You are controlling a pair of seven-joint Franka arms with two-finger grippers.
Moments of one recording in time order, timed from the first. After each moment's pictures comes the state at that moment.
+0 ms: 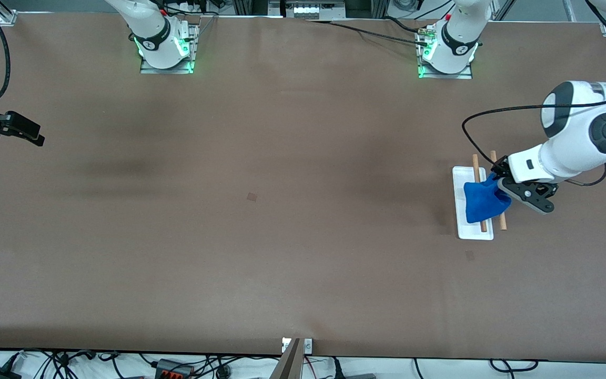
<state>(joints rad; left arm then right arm) 0.58 0.23 -0.56 -2.01 0.21 2.11 0.51 -0.04 0.02 -0.04 -1.67 -0.02 1.68 -0.03</state>
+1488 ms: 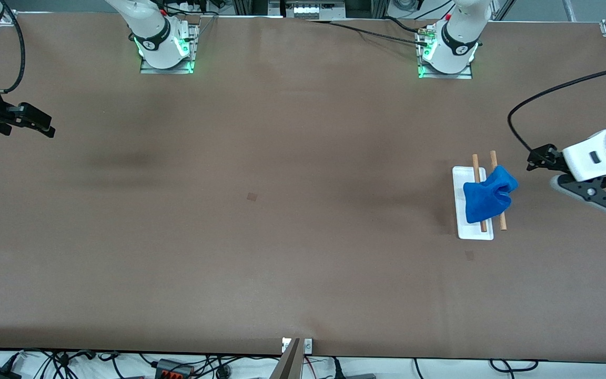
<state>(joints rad) 0.57 0.23 -0.56 -1.64 0.15 1.71 0.43 -0.04 -0.07 -0.04 -1.80 -0.02 1.72 -0.04</state>
